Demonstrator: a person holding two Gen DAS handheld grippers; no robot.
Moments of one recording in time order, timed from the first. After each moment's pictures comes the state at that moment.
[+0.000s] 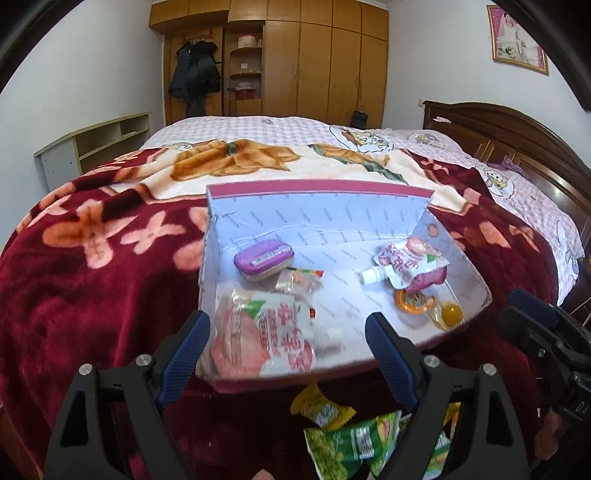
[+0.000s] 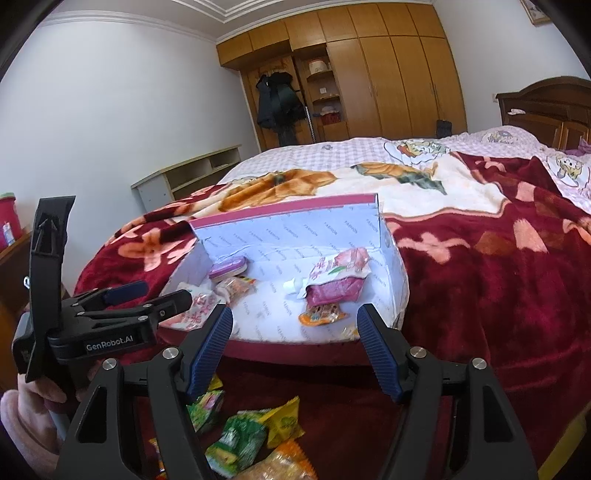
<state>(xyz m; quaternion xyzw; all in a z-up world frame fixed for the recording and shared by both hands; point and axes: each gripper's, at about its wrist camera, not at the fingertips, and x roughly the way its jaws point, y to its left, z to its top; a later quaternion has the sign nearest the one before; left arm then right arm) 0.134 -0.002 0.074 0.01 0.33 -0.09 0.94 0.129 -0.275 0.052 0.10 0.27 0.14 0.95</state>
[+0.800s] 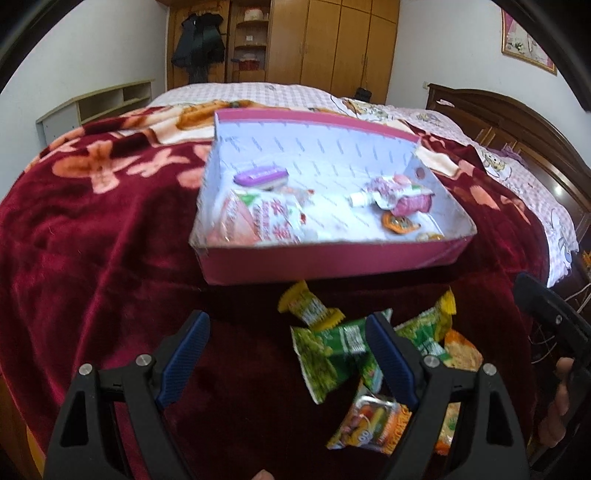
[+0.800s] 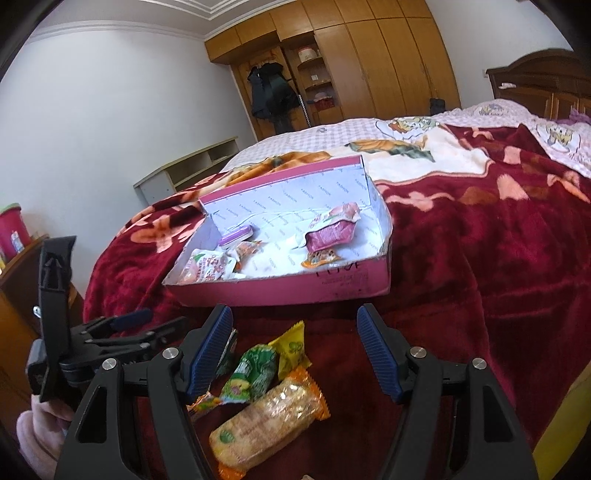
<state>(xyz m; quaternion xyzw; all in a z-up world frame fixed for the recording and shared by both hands) 0.079 0.000 0.036 -0.01 0.38 -0.10 0.92 0.080 -0.290 0.034 0.13 0.29 0.15 0.94</state>
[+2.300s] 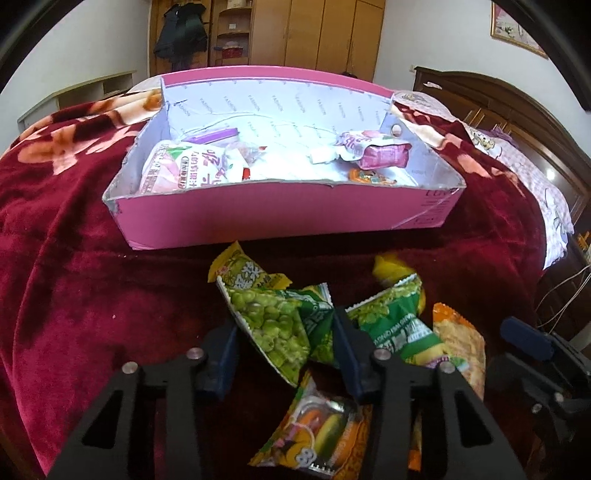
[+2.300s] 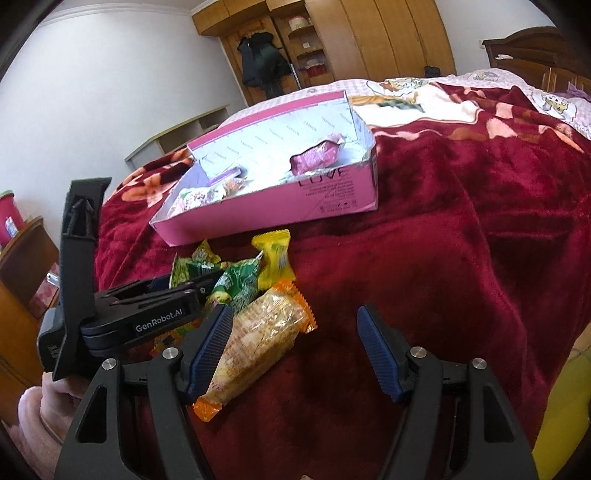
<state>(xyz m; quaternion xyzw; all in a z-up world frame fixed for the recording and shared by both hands) 0.078 -0.038 0.000 0.00 0.40 -0.12 0.91 0.056 -0.287 -0.011 0.13 0.36 0.14 0.91</state>
